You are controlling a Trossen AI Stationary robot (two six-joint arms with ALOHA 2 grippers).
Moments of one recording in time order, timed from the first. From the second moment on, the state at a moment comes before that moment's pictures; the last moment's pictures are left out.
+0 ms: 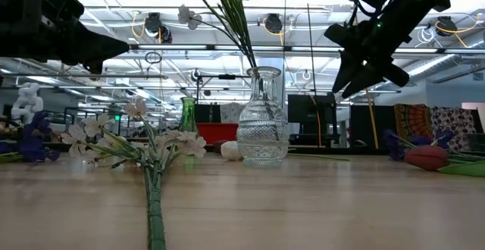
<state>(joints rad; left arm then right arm) 0.10 0.01 0.00 0.02 0.00 0.01 -0.13 1.12 0.71 -0.47 0.39 0.90</state>
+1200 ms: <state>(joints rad) 0.10 0.01 0.06 0.06 -0.01 -0.14 -0.12 1.12 0.71 -0.74 0.23 1.35</state>
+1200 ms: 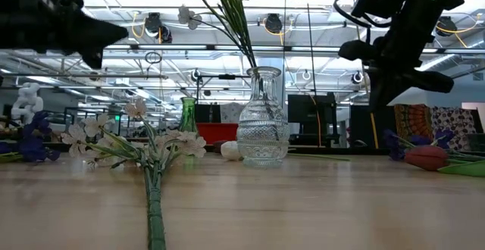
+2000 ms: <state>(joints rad) -0.09 1.05 1.02 -1.26 -0.24 -1.45 -0.15 1.12 0.71 -0.82 0.20 0.93</state>
